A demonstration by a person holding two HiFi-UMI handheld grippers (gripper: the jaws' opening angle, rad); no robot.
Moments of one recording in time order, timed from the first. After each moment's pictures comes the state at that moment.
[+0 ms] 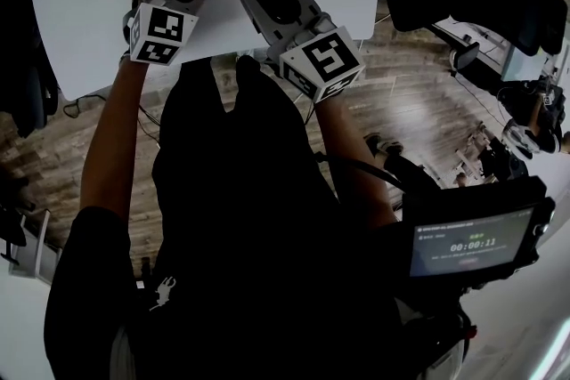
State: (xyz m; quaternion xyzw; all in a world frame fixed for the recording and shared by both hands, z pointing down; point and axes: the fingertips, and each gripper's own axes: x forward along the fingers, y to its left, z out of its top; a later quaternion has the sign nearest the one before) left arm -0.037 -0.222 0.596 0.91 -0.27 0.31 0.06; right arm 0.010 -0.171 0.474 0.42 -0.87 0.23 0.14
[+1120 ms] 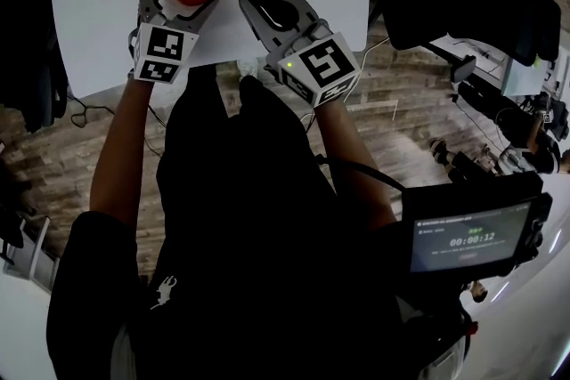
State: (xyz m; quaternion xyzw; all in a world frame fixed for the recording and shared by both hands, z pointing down) left arm -0.040 -0.216 0.560 0.90 -0.31 0.29 0.07; right arm 0.014 -0.174 0.456 0.41 -0.89 0.19 0.13
